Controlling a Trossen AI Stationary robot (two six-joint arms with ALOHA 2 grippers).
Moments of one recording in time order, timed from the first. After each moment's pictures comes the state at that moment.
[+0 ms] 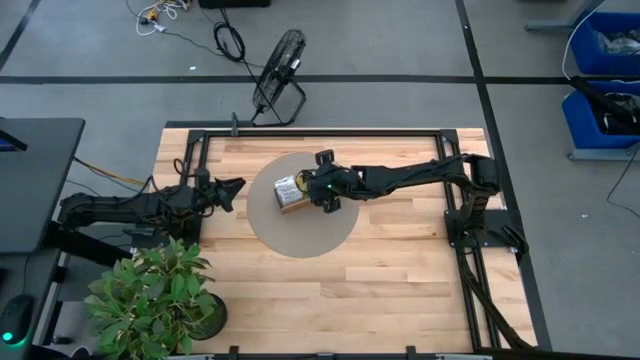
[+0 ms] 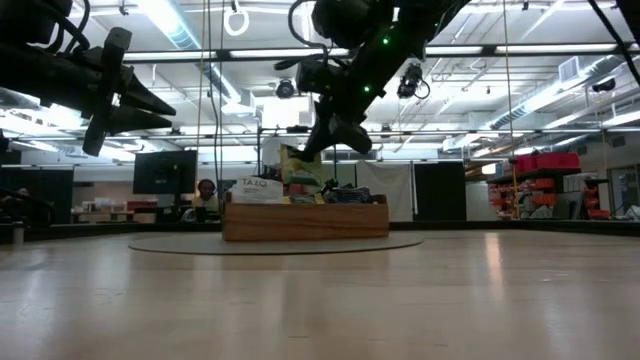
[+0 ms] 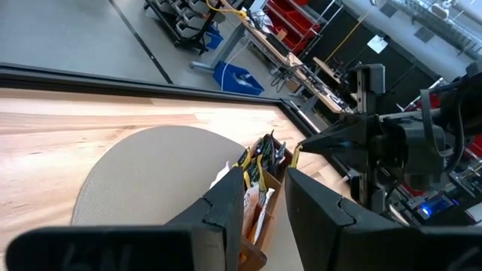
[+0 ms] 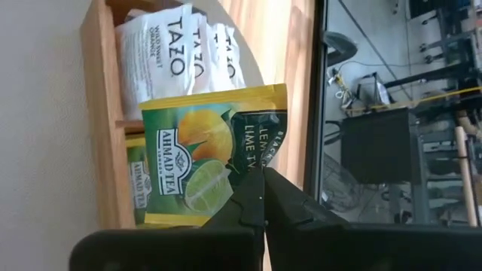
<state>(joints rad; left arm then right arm) -0.01 0.23 0.15 -0.10 -0.63 -0.77 -0.10 1.86 1.31 -0.20 0.41 -0.69</state>
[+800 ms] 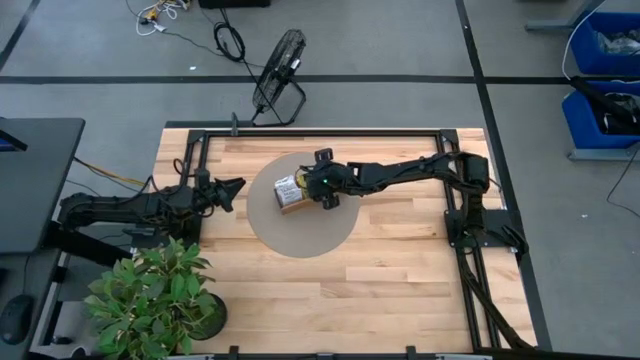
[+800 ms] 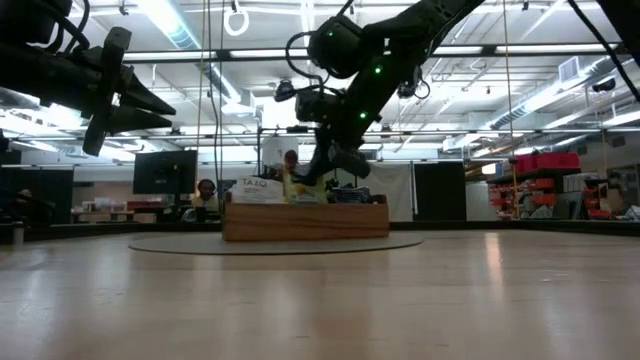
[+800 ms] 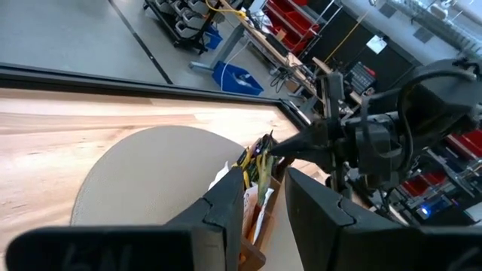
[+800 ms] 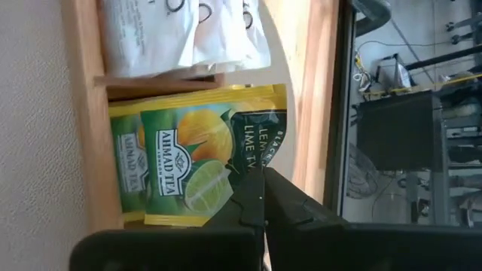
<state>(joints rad) -0.01 0.23 0.15 -0.10 -0.63 -0.77 -0.16 1.93 1.31 -0.18 0.37 -0.70</state>
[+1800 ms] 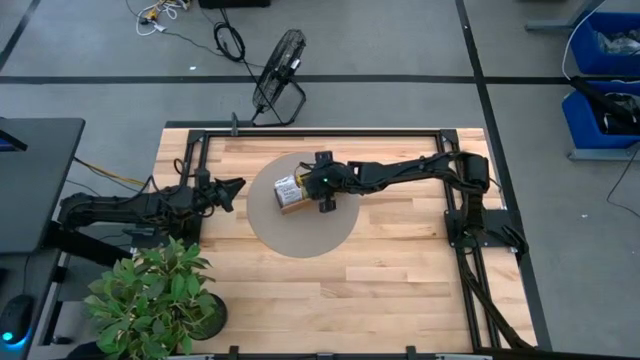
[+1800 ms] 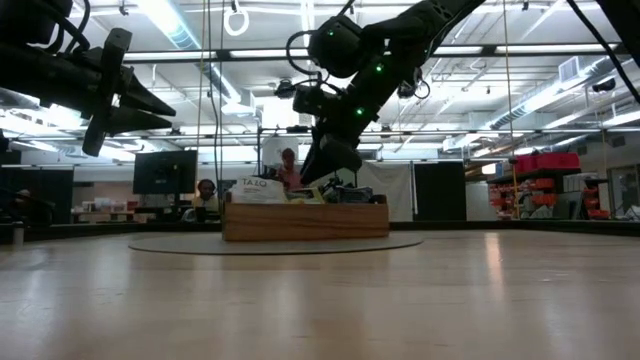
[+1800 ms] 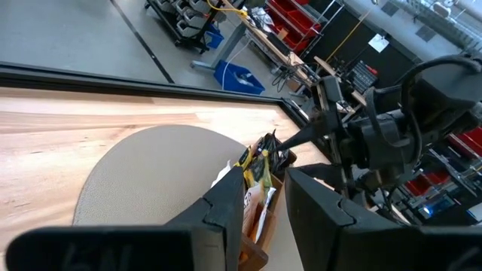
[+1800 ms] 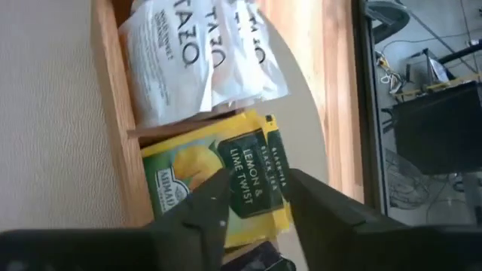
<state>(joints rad) -0.01 0.23 0.15 -0.11 -0.63 -0.77 -0.16 1.94 1.31 -0.16 0.26 -0.55</state>
